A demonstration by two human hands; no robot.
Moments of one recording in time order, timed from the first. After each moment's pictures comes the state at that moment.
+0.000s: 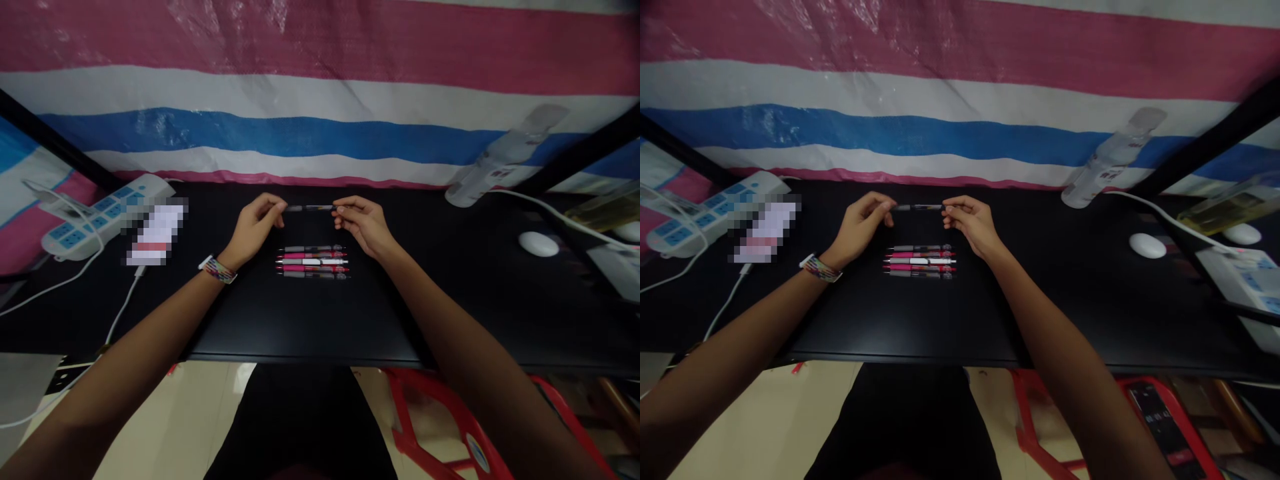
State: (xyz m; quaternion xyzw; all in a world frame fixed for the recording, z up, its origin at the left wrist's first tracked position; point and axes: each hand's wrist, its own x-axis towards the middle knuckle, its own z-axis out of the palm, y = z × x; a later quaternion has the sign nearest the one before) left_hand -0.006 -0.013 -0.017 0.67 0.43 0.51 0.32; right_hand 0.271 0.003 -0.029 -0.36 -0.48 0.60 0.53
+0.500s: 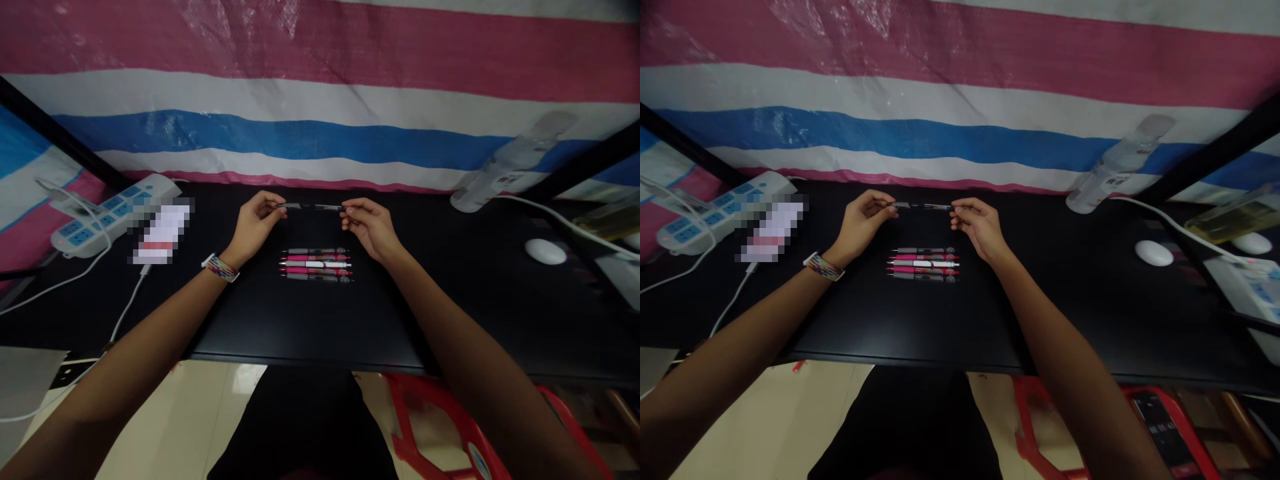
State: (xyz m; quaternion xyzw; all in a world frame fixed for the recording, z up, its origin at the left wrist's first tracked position) left_hand -0.012 -0.001 -0.027 0.61 0.43 0.56 0.35; right_hand 0.276 0.004 -0.030 -0.37 -0.46 0.59 0.54
